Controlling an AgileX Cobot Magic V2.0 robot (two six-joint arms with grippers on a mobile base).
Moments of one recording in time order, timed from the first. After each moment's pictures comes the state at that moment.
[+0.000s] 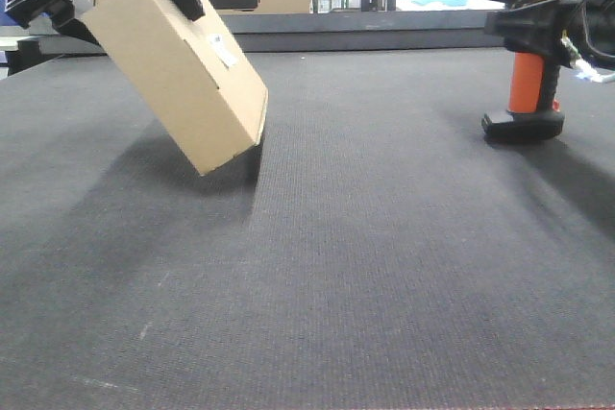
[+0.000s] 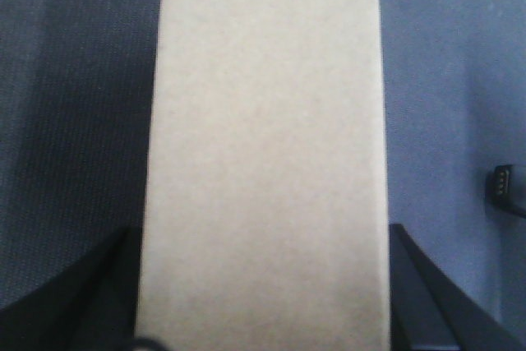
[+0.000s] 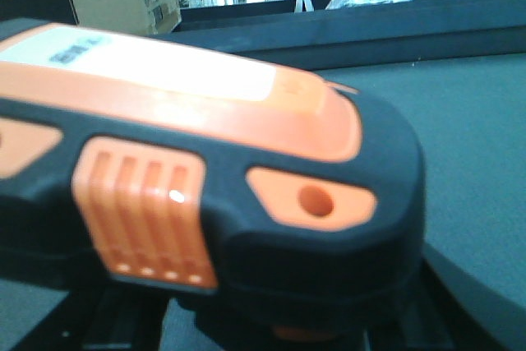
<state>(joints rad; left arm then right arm) -0.23 1.75 -1.47 -0.34 0.70 -0.29 0.04 1.85 -0.84 0.19 -0.86 0.01</state>
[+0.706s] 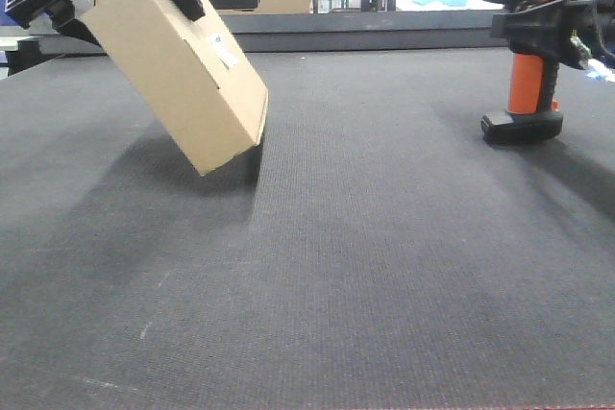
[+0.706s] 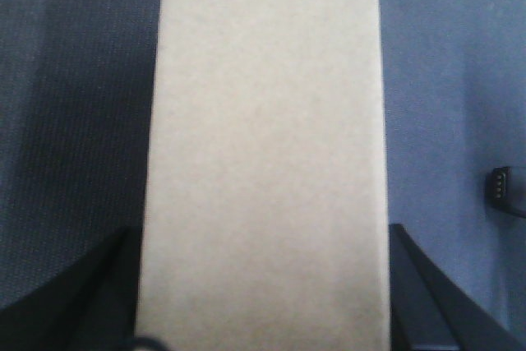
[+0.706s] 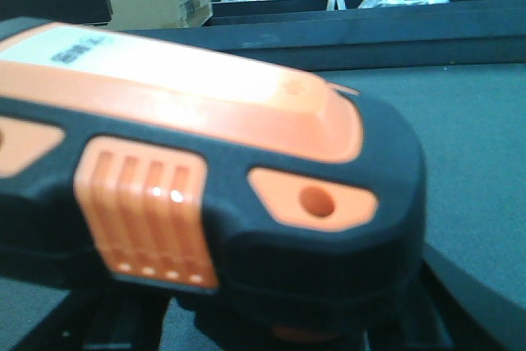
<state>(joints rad) -0.23 1.75 -1.47 -0.34 0.70 -0.29 -0.02 1.85 -0.84 0.02 -0.85 0.09</state>
